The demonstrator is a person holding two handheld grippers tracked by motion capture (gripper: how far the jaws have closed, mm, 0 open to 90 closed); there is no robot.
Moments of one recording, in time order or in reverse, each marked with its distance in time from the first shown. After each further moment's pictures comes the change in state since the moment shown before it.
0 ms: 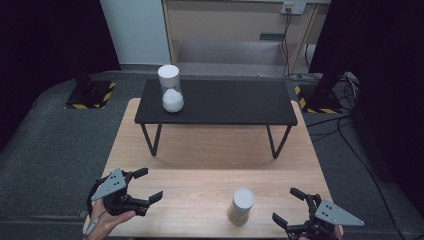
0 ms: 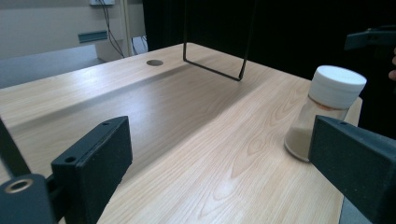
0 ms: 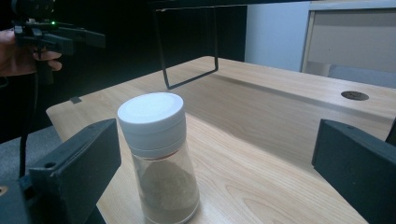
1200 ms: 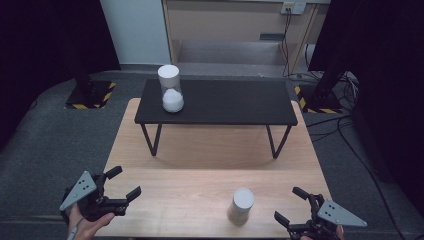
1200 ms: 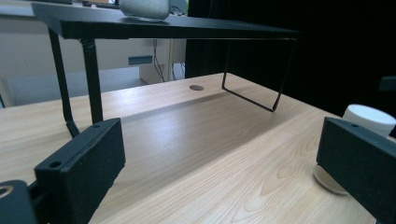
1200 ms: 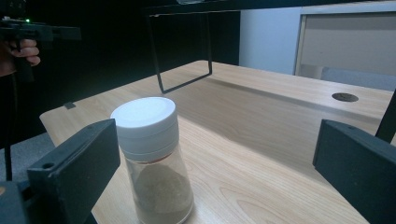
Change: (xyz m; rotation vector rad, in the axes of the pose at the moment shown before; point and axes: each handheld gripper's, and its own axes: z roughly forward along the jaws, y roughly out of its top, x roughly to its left) left arm -0.014 -0.017 -0.042 -0.133 0.154 -0.059; right arm 0.001 -0.002 -0.003 -0.017 -0.024 0.009
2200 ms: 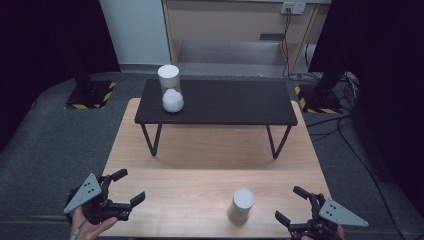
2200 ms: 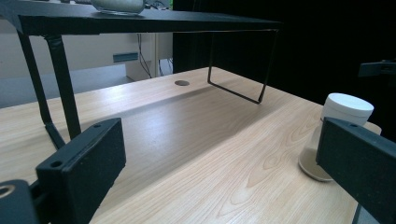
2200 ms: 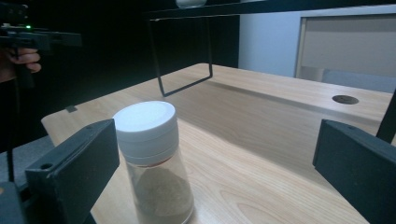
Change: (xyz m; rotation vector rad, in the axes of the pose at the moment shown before) left arm 0.001 0.001 0.004 0.021 -0.056 0.017; right arm -0.003 0.000 -0.001 -0.011 0.008 0.006
